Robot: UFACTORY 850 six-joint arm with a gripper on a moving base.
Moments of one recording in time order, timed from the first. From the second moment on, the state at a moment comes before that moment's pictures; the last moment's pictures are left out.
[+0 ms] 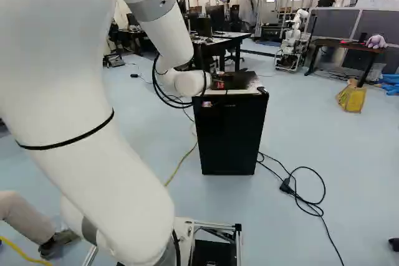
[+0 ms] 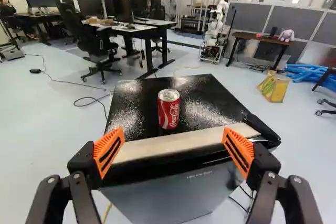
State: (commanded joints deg) arm -13.7 -5.1 -36.8 -3.4 44.0 0.0
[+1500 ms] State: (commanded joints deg) arm -12.4 -22.3 -47.3 -2.9 48.7 0.0
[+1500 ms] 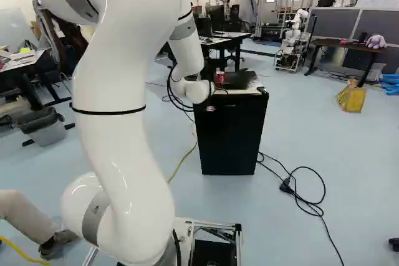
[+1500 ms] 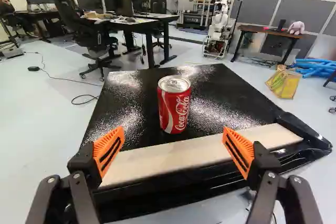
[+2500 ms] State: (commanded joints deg) arm -12.2 -28.3 -55.0 -2.9 49.7 0.0
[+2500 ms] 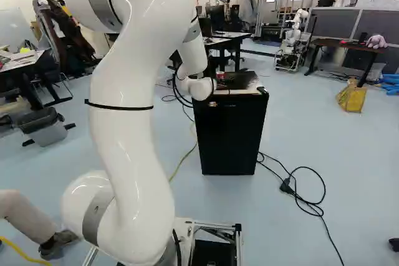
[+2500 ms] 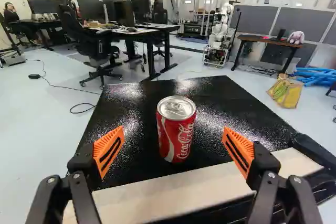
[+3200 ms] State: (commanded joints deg) arm -12.2 -29.4 -56.4 -2.9 49.7 0.0
